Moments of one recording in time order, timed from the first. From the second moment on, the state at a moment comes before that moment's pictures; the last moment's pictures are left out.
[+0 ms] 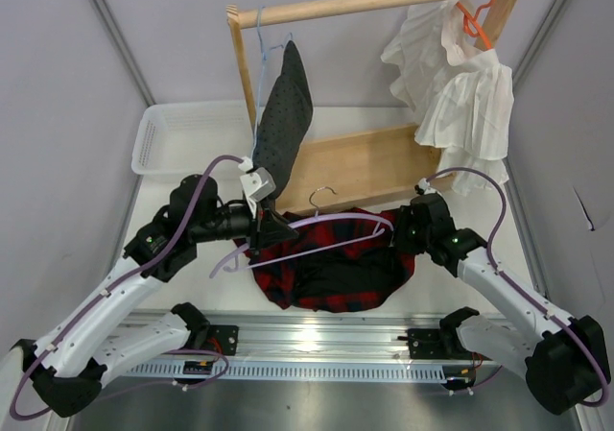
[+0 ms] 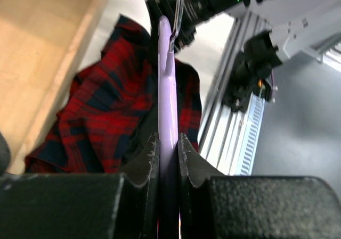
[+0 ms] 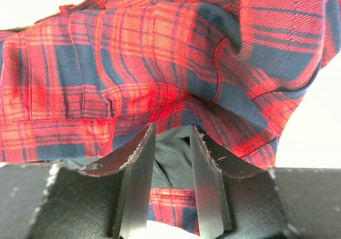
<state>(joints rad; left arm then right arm) -0.68 0.84 1.00 -0.47 0.56 -0.10 0.46 1.00 0.65 -0.46 0.01 0.66</state>
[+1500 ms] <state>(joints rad) -0.70 0.85 0.72 -0.26 0.46 -0.34 0.76 0.78 0.66 -0.90 0.36 0.68</state>
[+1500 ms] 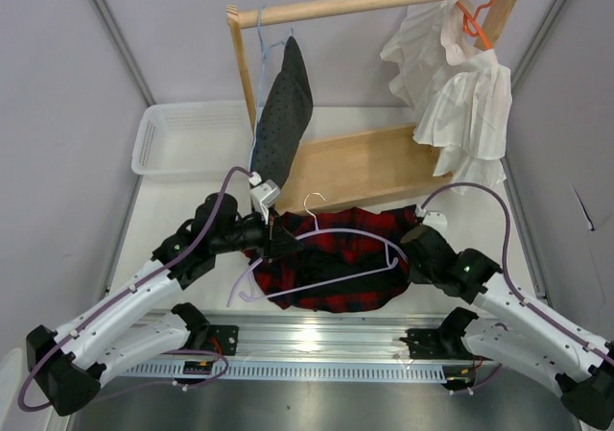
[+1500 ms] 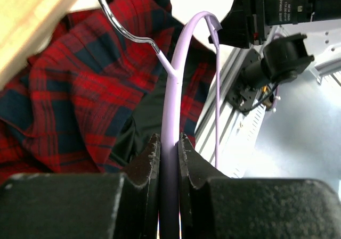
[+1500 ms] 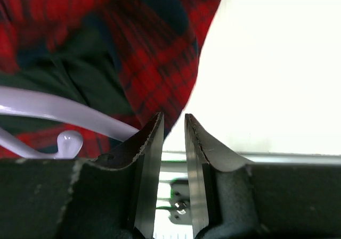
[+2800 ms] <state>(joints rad) -0.62 0.75 0.67 -0.32 0.29 -0.34 0.56 0.69 0.70 -0.80 0.18 0.75</state>
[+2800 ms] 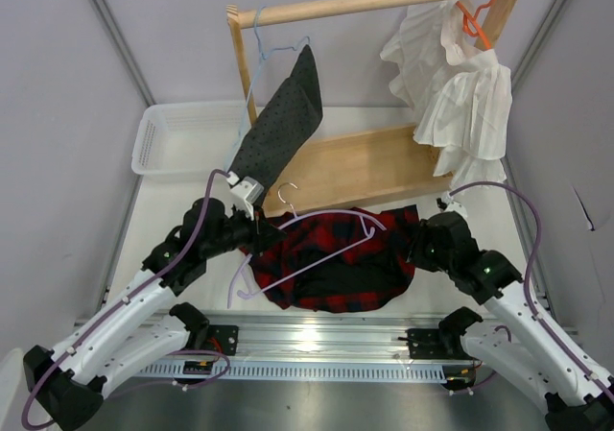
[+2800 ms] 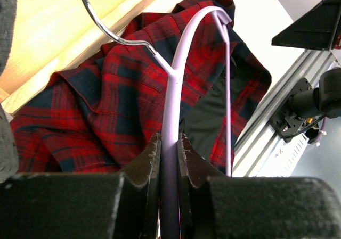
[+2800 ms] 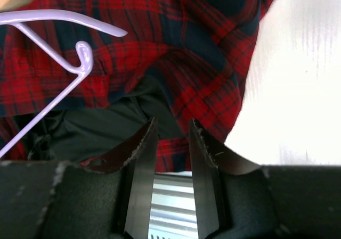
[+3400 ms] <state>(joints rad) -0.61 0.71 0.55 -0.13 0.39 -0.39 0.88 0.76 0.72 -0.76 0.20 0.81</state>
